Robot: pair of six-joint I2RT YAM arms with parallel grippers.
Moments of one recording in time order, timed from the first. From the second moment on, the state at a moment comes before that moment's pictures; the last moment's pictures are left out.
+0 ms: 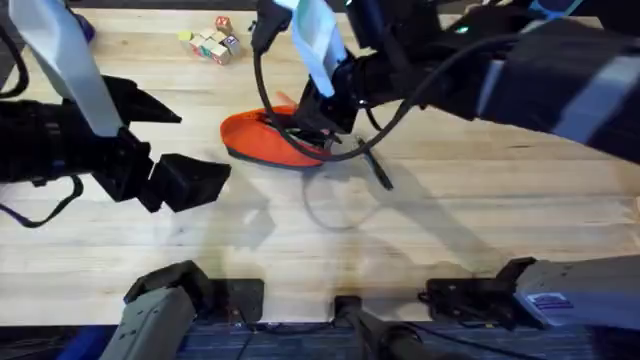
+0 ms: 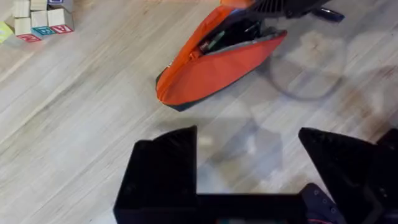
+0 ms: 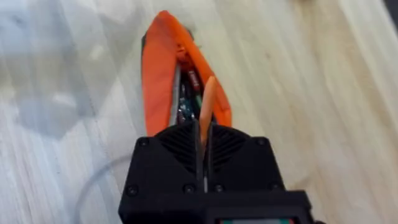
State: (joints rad) left arm 0.36 0.91 1.13 -1.39 0.61 0.96; right arm 0.70 1.57 1.20 -0.44 -0.26 -0.49
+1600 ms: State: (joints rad) left arm 0.36 0.91 1.13 -1.39 0.61 0.96; right arm 0.70 1.75 1.20 -0.29 -0.35 -0.44
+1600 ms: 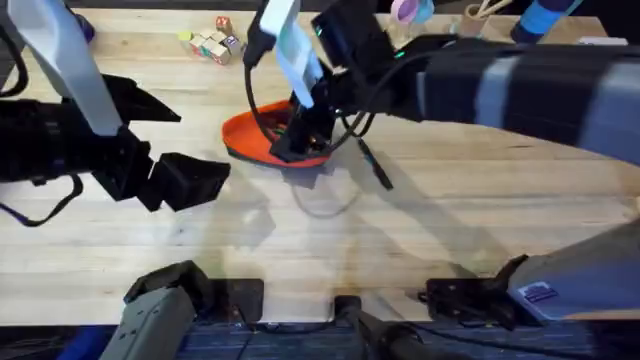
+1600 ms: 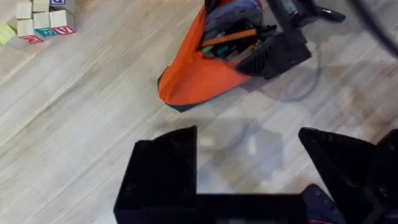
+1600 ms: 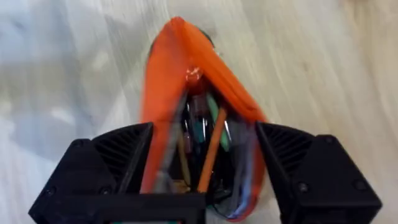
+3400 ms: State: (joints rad) left arm 0.36 0.91 1.13 -1.39 0.61 0.96; right arm 0.50 1.34 0.91 -0.62 -0.07 0.05
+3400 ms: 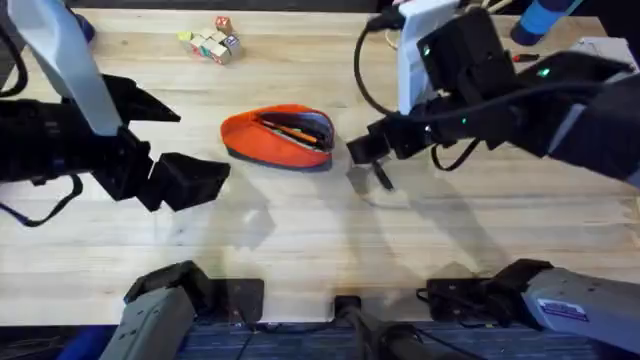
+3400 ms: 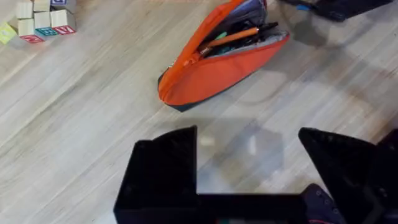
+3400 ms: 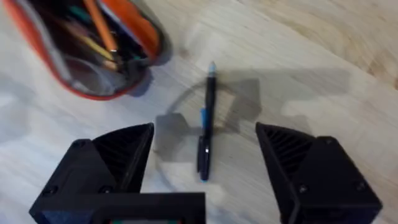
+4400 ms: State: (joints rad) left arm 0.36 0.91 1.13 -1.39 0.61 0.96; right arm 0.49 1.57 0.88 -0.53 0.07 0.07
